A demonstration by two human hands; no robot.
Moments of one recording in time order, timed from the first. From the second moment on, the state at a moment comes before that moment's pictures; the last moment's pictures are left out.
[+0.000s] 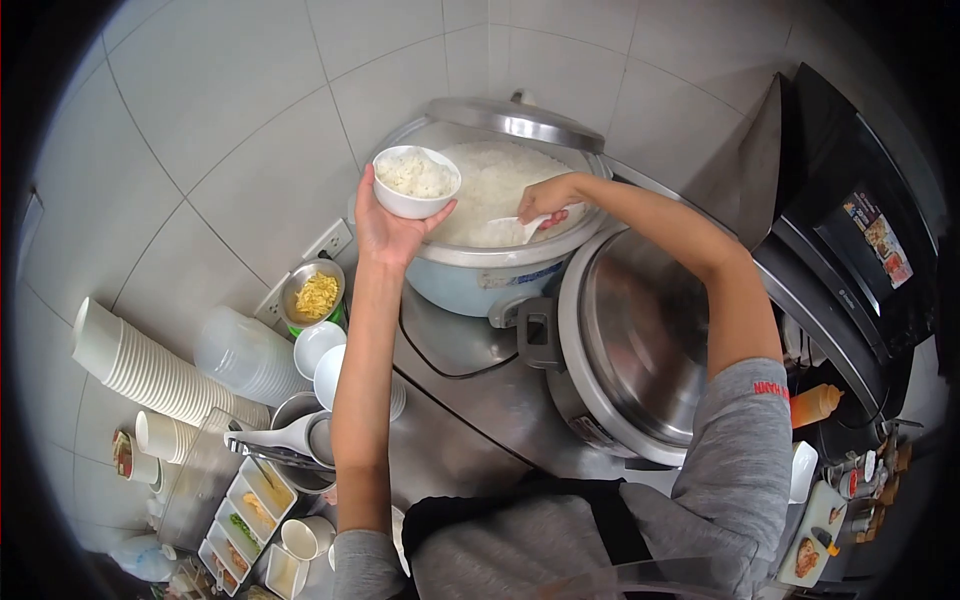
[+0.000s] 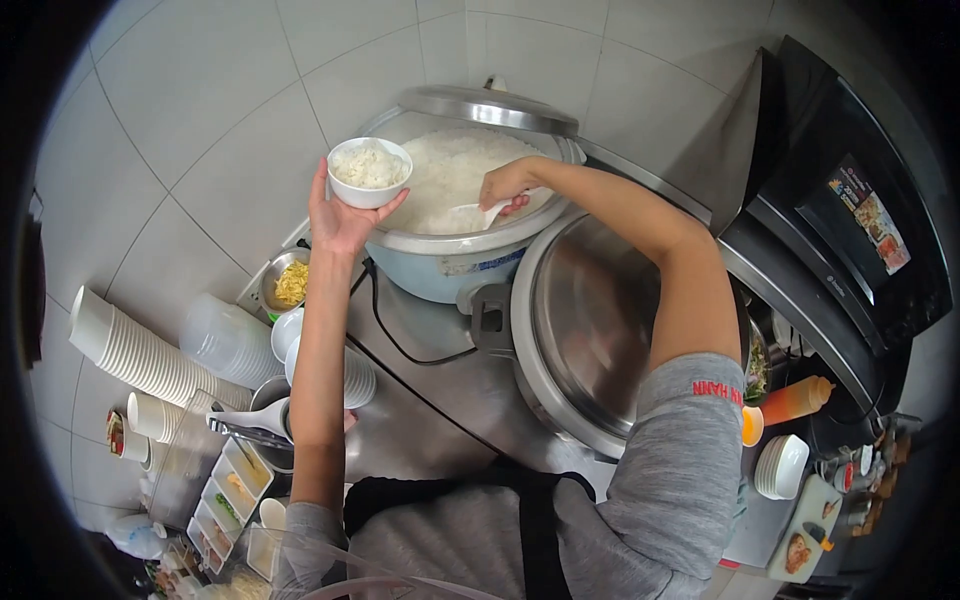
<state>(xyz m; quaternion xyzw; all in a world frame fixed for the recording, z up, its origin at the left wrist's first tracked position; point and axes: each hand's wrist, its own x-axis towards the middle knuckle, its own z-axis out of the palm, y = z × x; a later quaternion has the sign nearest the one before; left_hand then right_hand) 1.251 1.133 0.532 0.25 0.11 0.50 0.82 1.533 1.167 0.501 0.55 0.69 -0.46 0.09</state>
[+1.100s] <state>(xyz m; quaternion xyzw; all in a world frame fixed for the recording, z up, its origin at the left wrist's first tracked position) 1.262 1.165 0.516 0.23 0.14 0.51 0.82 1.457 1.141 0.574 0.48 0.83 -0.08 -0.28</state>
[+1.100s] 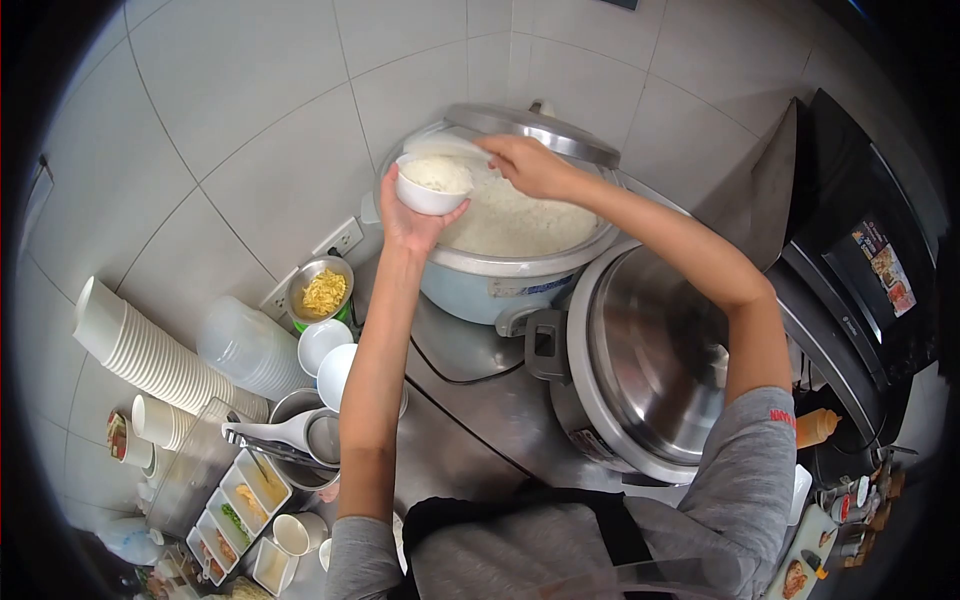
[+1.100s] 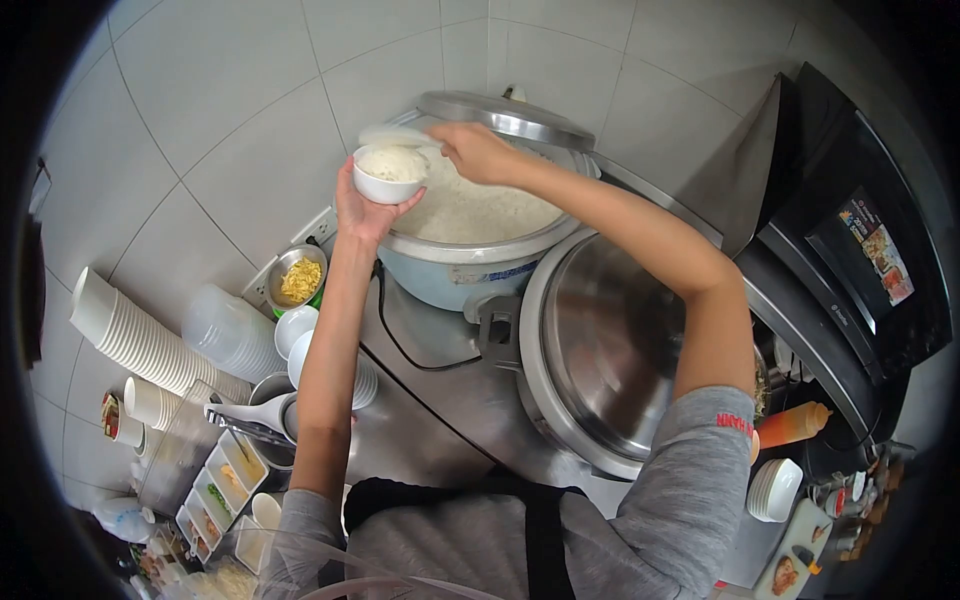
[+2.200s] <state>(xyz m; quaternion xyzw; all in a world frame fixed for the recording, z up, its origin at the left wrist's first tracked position) 1.227 1.143 0.541 0.24 0.15 0.53 0.80 1.491 1.169 0.477 0.55 0.80 -0.24 -0.01</state>
